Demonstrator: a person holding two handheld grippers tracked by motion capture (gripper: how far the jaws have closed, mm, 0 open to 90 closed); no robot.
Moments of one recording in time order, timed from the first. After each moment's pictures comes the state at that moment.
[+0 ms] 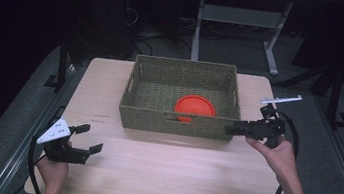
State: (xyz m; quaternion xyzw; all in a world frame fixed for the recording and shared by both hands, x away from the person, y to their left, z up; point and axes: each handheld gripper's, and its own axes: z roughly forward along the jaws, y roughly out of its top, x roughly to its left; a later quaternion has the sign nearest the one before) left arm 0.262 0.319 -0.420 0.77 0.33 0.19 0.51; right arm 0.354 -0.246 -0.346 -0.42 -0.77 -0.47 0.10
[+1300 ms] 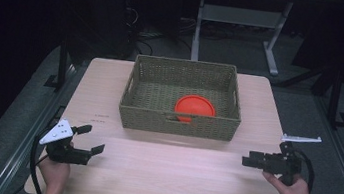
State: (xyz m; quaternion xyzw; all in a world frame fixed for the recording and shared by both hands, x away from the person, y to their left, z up) left arm 0.262 0.313 -0.420 0.78 0.33 0.19 0.50; right arm 0.290 -0.304 -0.419 -0.46 -0.73 -0.50 0.11
